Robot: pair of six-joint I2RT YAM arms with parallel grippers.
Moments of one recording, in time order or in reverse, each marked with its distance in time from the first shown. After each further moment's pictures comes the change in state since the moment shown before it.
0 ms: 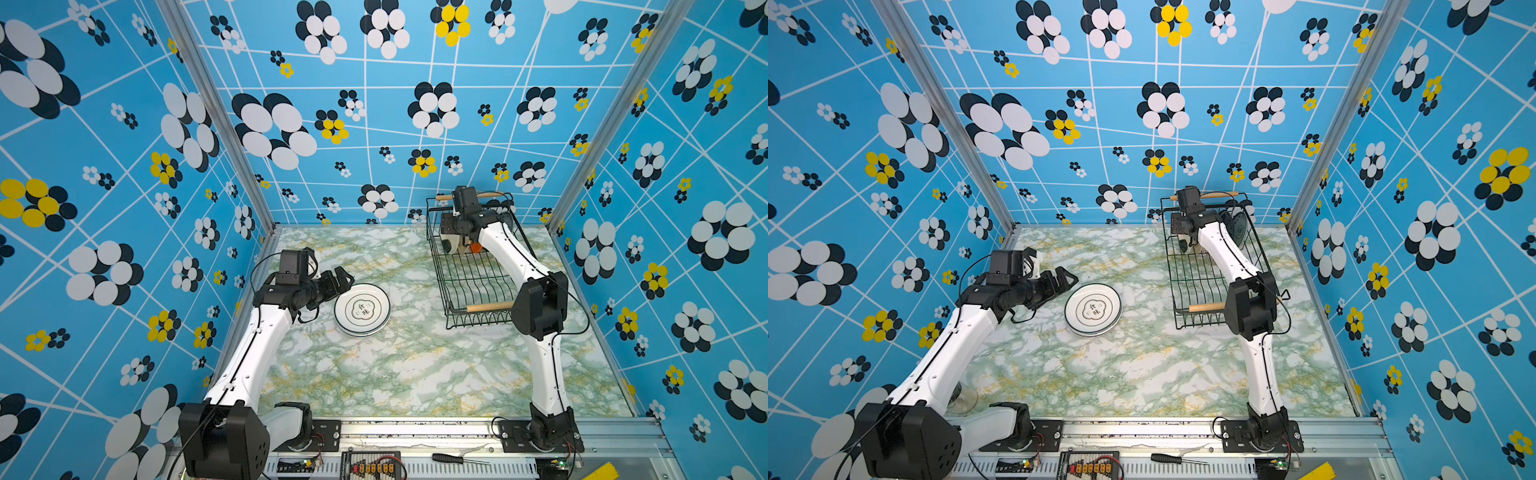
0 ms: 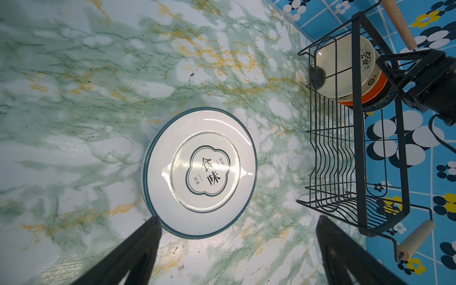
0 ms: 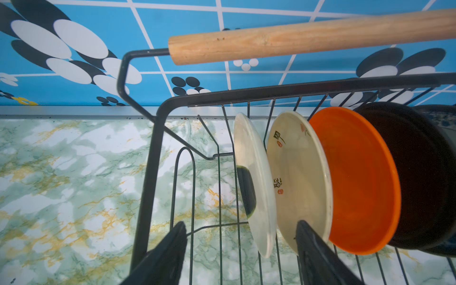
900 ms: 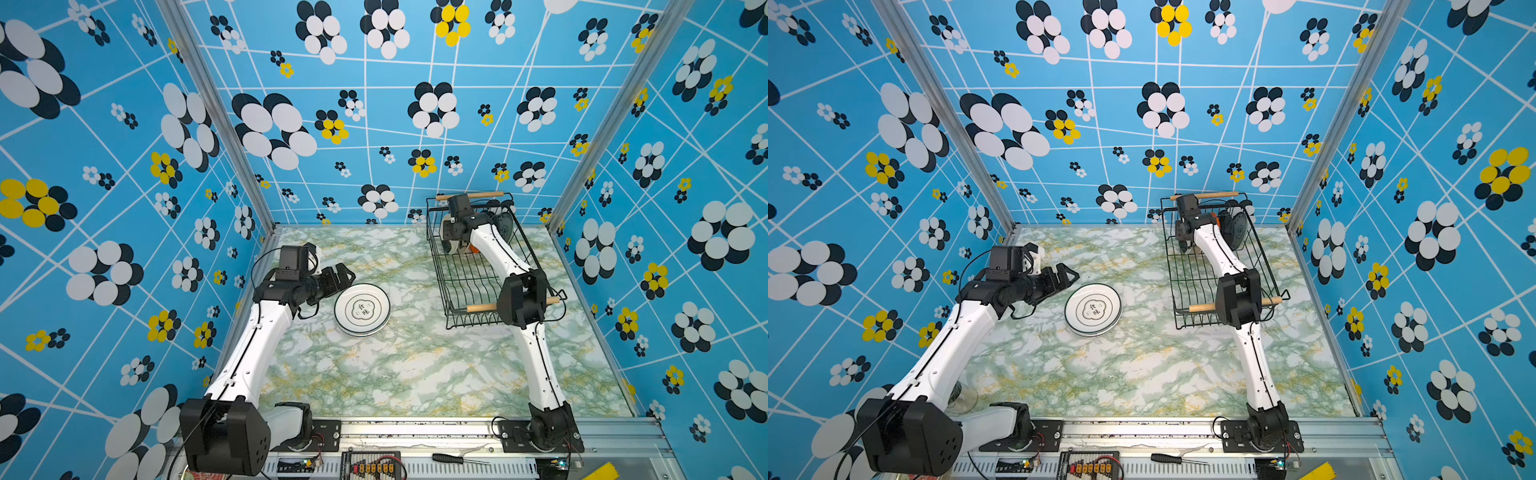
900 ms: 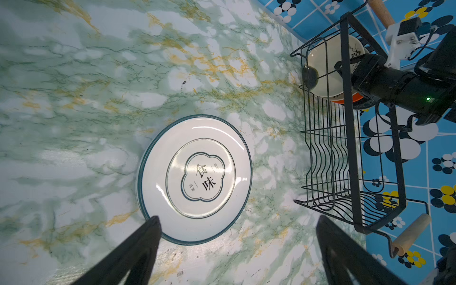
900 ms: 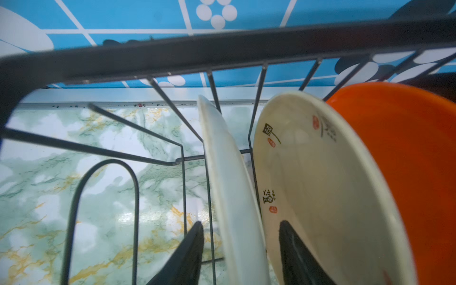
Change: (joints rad) left arm 0.000 0.026 0.040 0.002 0.014 0.035; right arm -0.029 0.228 0.206 -0.079 0.034 -0.003
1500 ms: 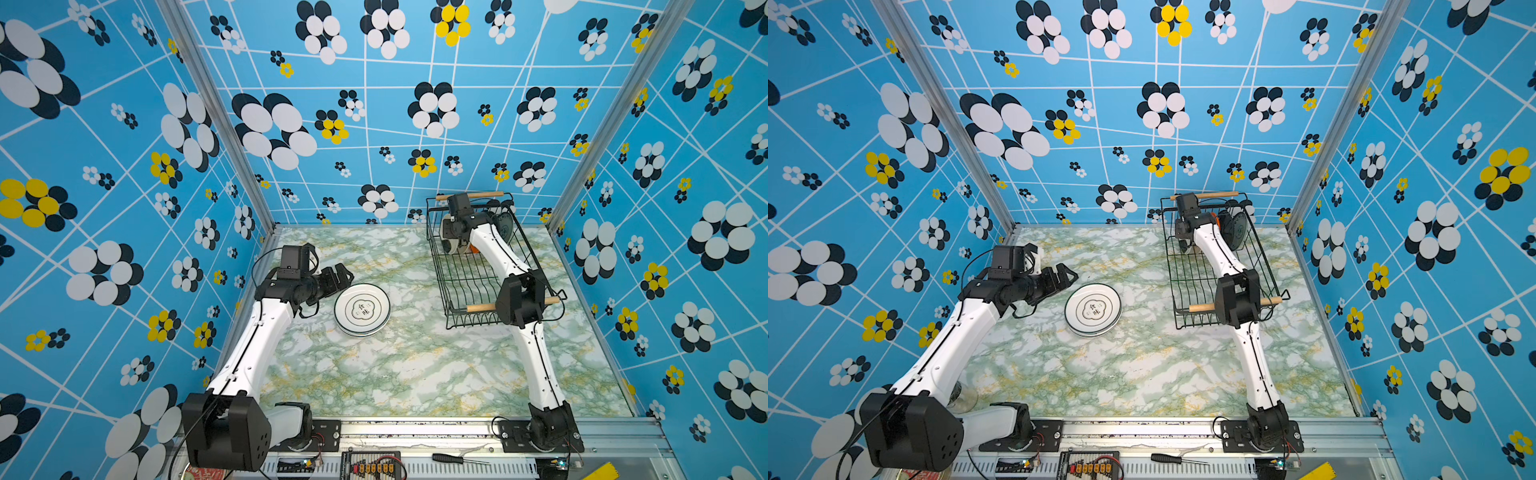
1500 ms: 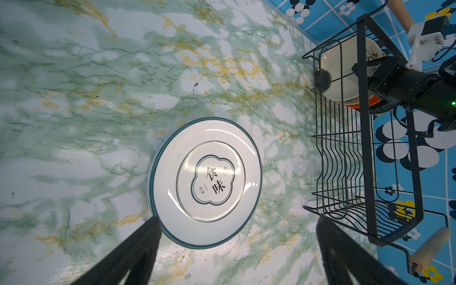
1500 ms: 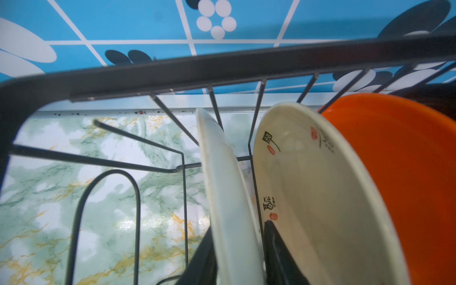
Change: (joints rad) left arm 0.000 0.019 0.000 0.000 -0.043 -0.002; right arm 0.000 0.024 0.050 -0.004 0.007 0.000
